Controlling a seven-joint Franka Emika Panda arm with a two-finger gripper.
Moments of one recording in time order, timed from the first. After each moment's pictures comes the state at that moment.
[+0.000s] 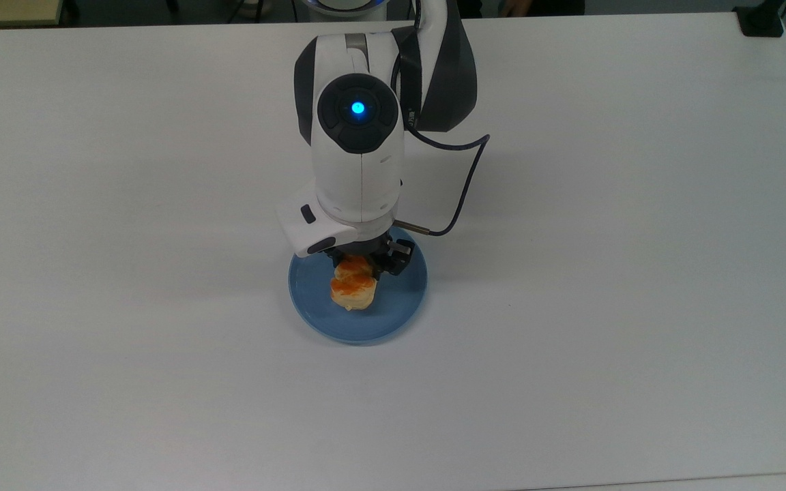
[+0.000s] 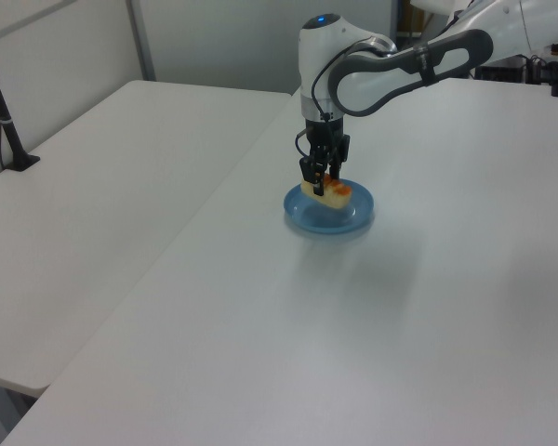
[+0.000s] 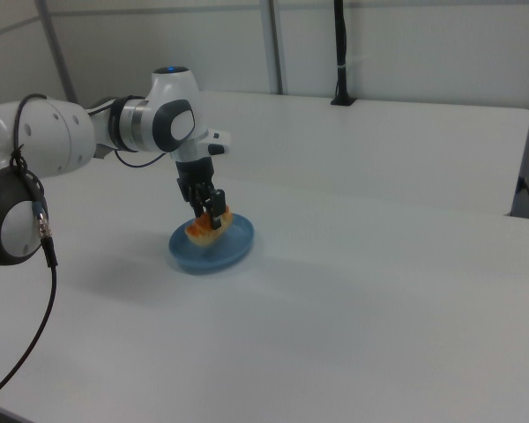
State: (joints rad) arm 0.08 0.67 0.01 -1.26 -0.06 1.93 0.40
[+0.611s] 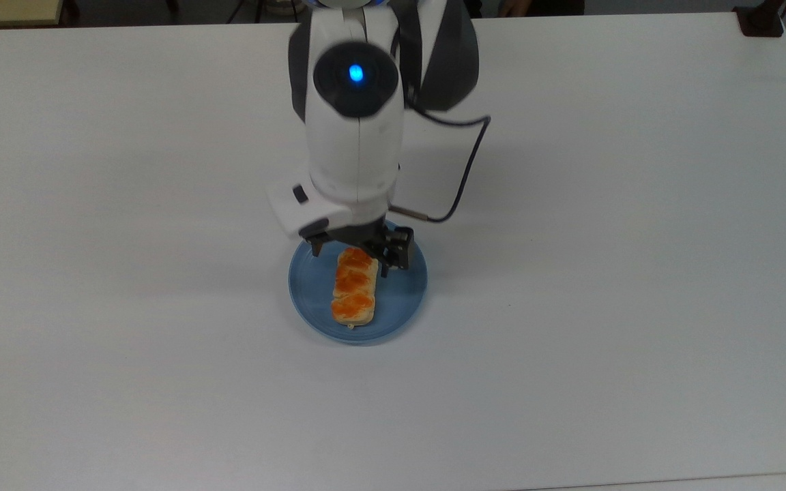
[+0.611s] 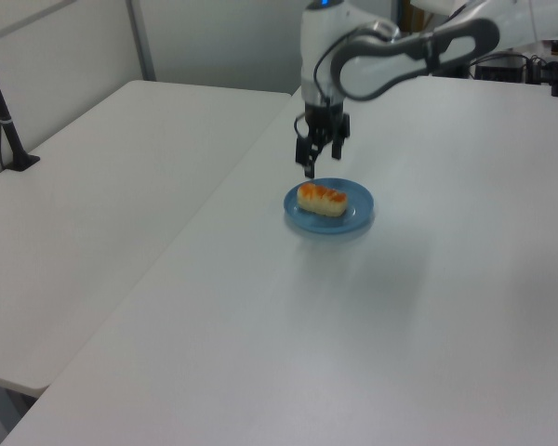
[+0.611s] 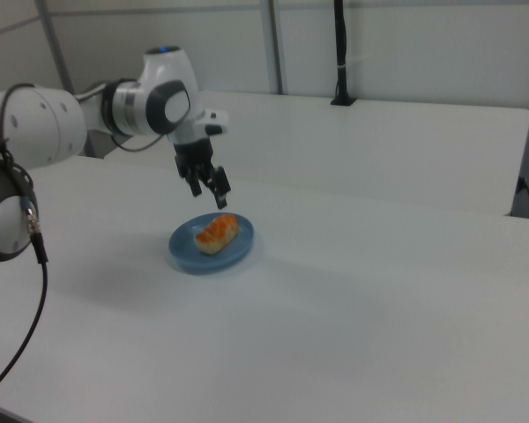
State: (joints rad) arm 0.07 0.61 0.01 -1.24 -0.08 1.93 0.40
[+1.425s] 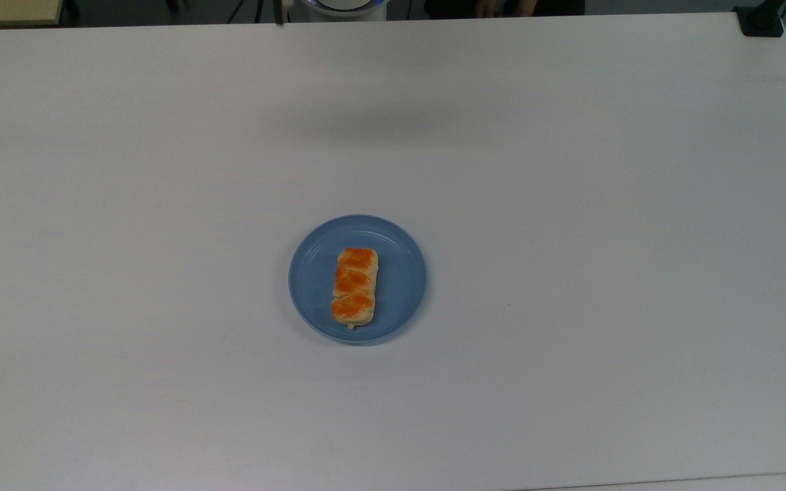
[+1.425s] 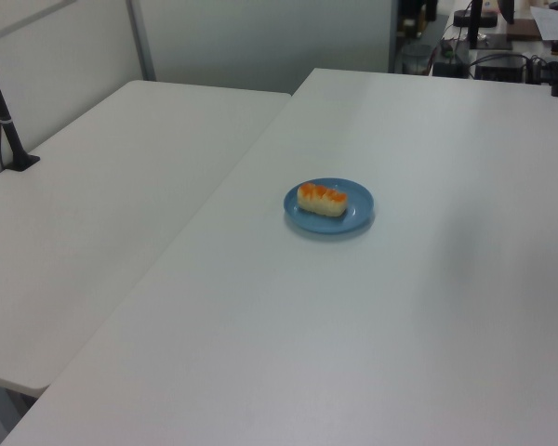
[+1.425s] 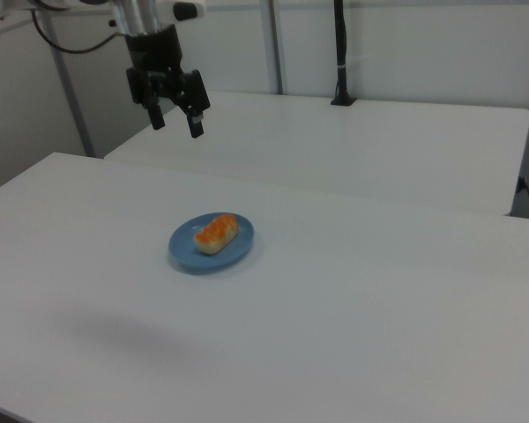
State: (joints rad) arm -0.09 0.11 0.00 -1.31 -0.06 1.46 0.05
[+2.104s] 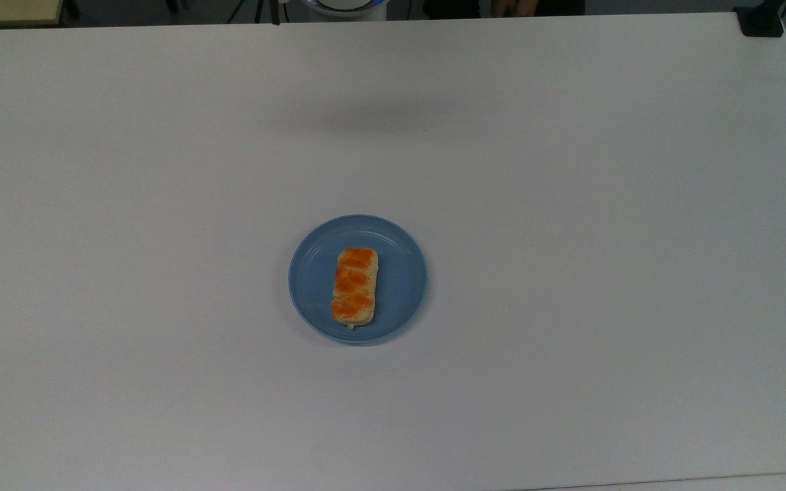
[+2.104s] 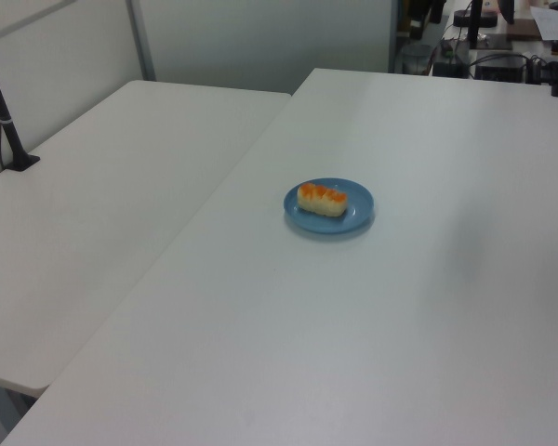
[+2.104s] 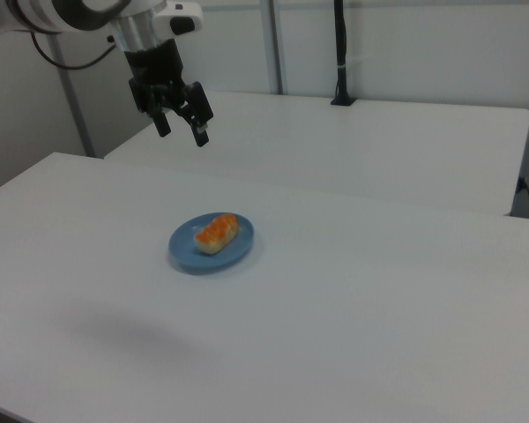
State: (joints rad) arm -0.09 0.02 0.00 -1.51 -0.05 1.66 0.07
